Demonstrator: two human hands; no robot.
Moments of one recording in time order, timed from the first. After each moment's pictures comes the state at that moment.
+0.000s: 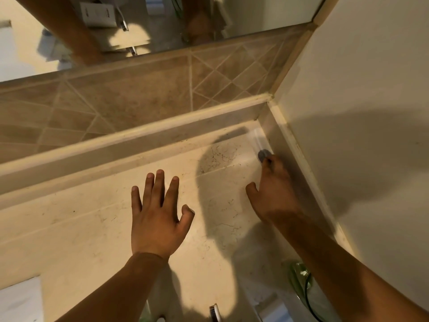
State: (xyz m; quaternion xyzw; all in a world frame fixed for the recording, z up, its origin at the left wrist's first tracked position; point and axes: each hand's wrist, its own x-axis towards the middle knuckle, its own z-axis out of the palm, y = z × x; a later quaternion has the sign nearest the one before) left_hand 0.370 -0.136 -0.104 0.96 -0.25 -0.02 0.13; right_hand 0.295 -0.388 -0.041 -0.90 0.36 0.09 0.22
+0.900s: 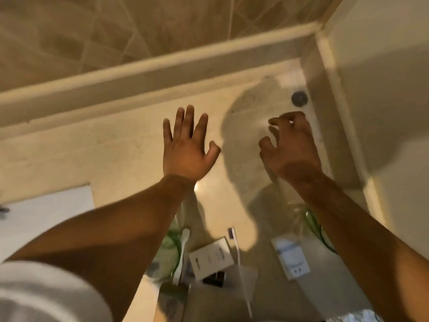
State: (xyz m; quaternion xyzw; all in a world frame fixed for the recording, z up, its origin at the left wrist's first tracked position) left_hand 0.371 -0.138 -0.089 0.96 -0.25 -0.06 0.12; right_hand 0.277 -0.345 -0.008 -0.92 0.27 0.06 0.28
